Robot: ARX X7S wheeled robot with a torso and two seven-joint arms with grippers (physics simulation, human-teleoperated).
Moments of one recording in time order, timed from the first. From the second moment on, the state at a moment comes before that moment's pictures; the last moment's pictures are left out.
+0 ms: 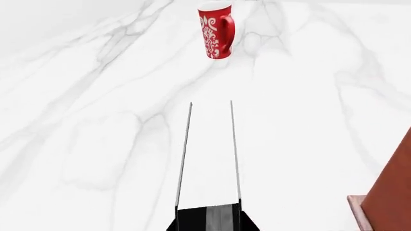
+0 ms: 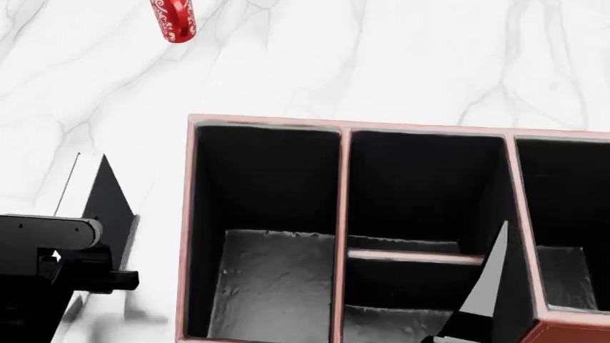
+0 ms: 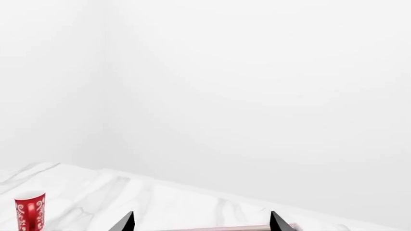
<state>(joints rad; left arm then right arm) -0.50 -0.33 0.25 -0.10 -0.33 -0.44 -0.24 -0.10 0.51 -0.01 -0.98 0.35 0.32 0.59</state>
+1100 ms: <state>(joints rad) -0.81 -0.42 -0.12 0.92 -0.97 -1.23 -0.67 -0.09 0.53 -0.03 -0.98 0.36 0.32 0.61</state>
